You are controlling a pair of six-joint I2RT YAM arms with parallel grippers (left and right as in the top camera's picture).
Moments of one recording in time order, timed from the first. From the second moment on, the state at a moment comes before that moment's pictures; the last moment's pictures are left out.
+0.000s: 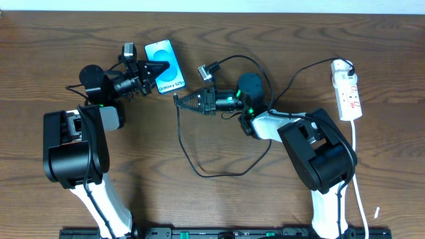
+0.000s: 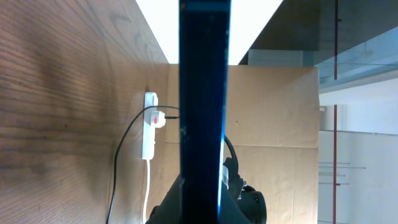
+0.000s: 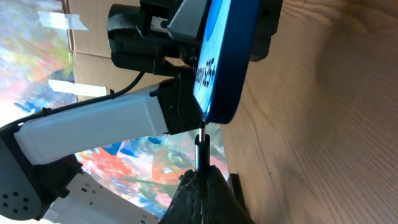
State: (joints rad) left arm 0.17 2.06 0.93 1.22 1.27 -1.67; right arm 0.53 2.13 1.07 1.11 -1.10 1.38
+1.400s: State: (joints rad) left arm 0.16 2.06 0.93 1.23 1.28 -1.67; right arm 0.53 2.13 1.07 1.10 -1.08 1.37
